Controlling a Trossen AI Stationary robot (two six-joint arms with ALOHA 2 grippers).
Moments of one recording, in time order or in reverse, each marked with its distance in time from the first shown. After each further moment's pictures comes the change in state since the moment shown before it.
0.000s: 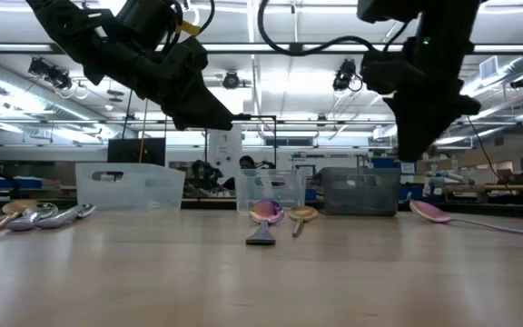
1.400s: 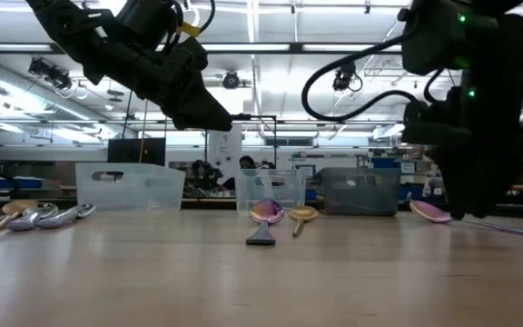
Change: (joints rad) left arm 0.000 0.000 0.001 -0.009 -0.014 0.016; right arm 0.108 0.038 -0.238 0.141 -0.051 0.370
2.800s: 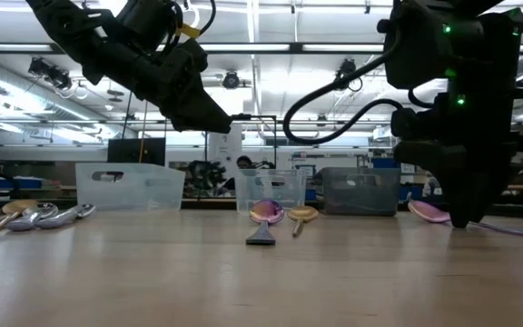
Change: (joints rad) left arm -0.003 0.000 0.000 -0.017 0.001 -0.006; right arm 0.033 0.195 0.139 -0.094 -0.017 -0.019
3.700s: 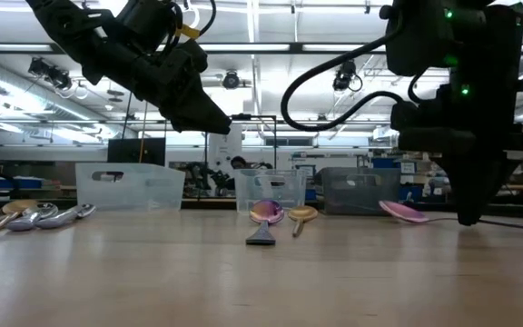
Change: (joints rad) left arm 0.000 0.000 0.000 -0.007 0.000 0.004; right arm 0.000 -0.054 -0.003 0.014 -0.015 -0.068
